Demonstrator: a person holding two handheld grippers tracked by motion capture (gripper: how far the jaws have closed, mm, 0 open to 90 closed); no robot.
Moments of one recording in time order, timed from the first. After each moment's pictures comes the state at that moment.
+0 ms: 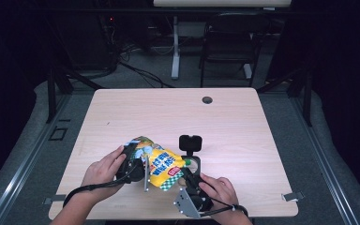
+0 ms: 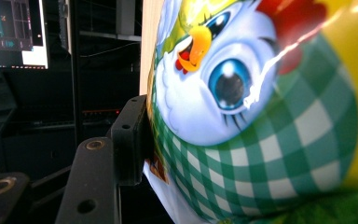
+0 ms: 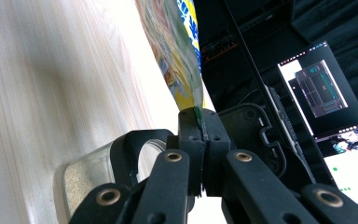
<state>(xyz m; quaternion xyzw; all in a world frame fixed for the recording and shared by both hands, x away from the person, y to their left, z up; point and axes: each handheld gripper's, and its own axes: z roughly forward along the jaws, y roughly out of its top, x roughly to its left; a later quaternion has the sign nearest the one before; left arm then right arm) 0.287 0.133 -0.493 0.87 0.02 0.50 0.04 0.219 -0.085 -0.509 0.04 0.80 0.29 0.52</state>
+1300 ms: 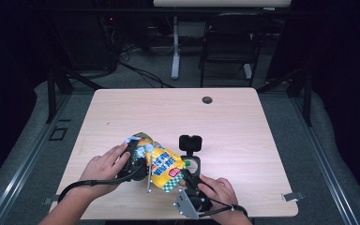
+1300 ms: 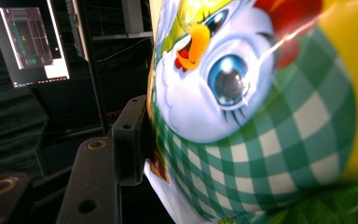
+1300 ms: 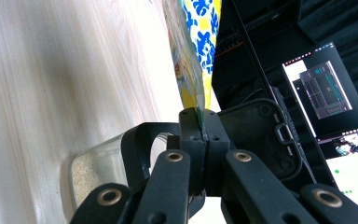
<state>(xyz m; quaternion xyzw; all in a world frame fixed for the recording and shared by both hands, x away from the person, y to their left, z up) 0.287 0.124 -0.483 0.86 -0.03 0.51 -0.03 0.221 -0.085 -0.520 0.04 0.81 0.29 0.52</state>
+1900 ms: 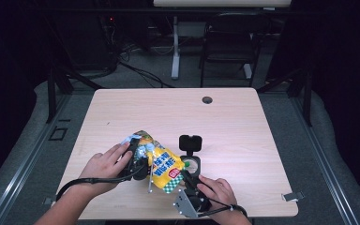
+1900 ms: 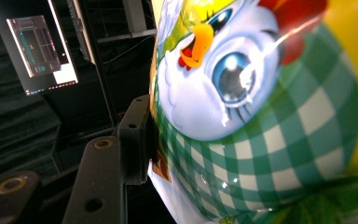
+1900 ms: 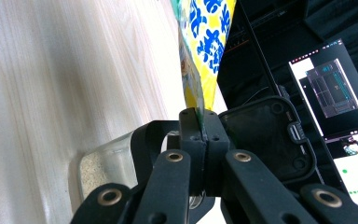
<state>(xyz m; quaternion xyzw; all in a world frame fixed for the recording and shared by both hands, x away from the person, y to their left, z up) 0.287 0.119 -0.477 0.85 -0.06 0.52 -0.06 0.223 -0.084 -0.525 0.04 0.81 0.29 0.51</state>
